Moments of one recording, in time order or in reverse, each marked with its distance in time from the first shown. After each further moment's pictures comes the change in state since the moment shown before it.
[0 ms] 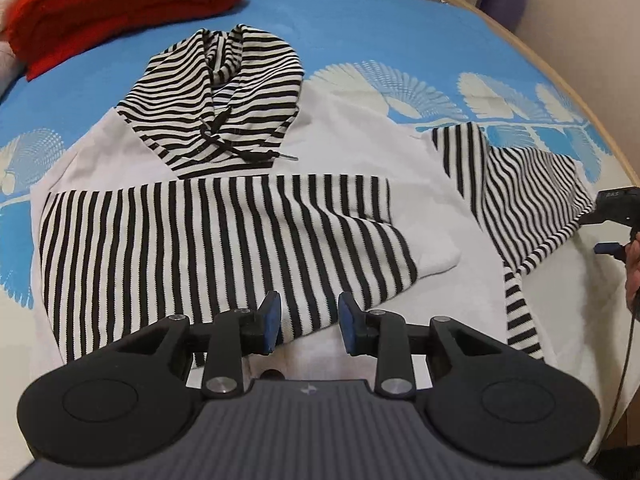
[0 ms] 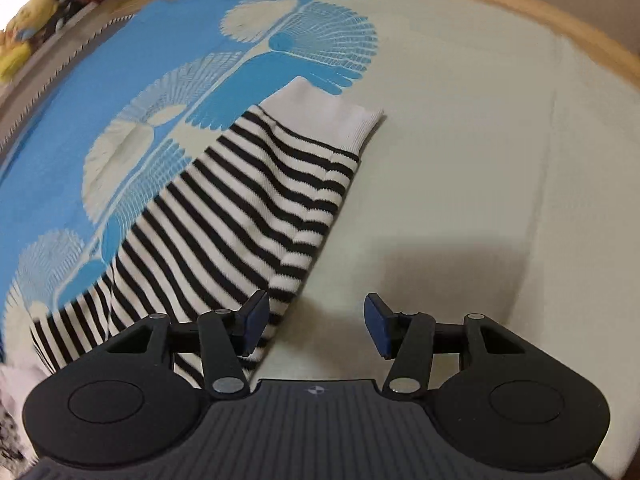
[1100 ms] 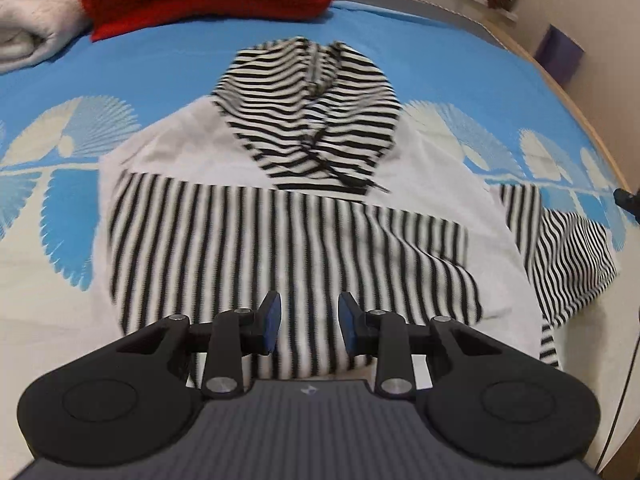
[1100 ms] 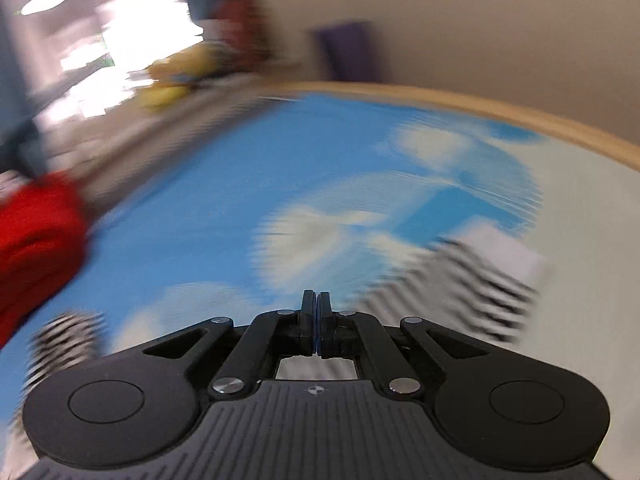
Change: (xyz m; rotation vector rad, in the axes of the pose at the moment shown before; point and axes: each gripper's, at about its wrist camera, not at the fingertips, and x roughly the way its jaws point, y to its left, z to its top) left arm -0.018 0.082 0.007 -0.206 -0.028 0.045; right arm -0.078 0.114 -0.032 -0.286 -0.338 0.352
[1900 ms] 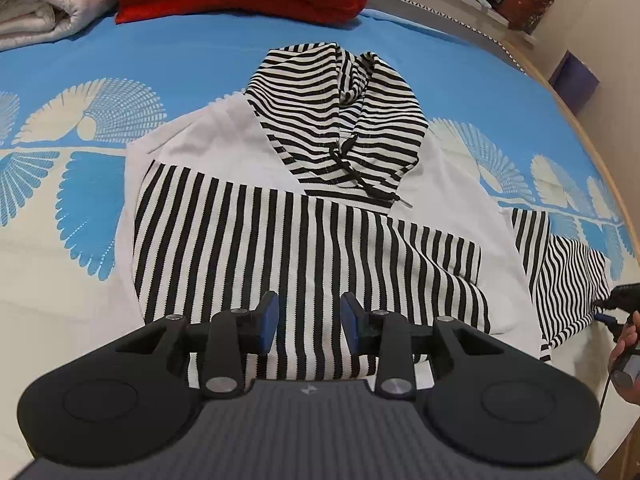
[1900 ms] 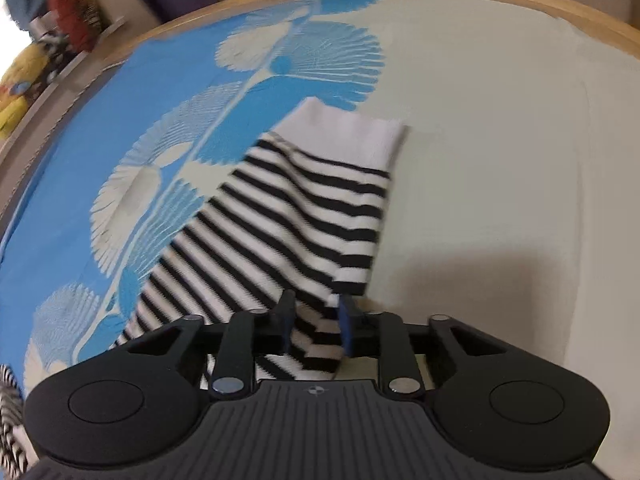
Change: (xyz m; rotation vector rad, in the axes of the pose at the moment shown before) left arm -0.007 0.026 0.004 -0.073 0.000 -0.018; right arm 0.055 -0.128 -0.029 0.415 0.224 -0.353
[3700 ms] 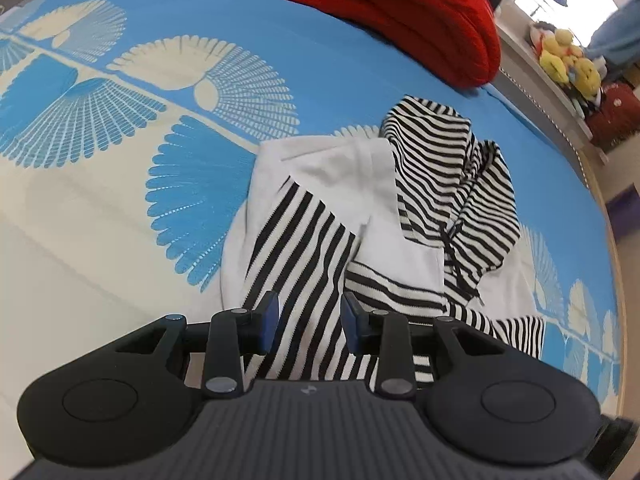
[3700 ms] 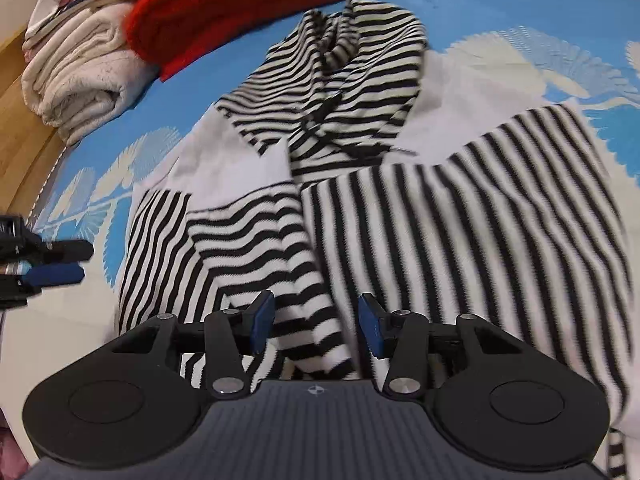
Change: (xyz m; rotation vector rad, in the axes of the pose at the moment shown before) left arm -0.003 0.112 0.027 -0.397 -0.020 0.040; right arm -0.091 0.212 -0.275 -0.968 0.386 0.633
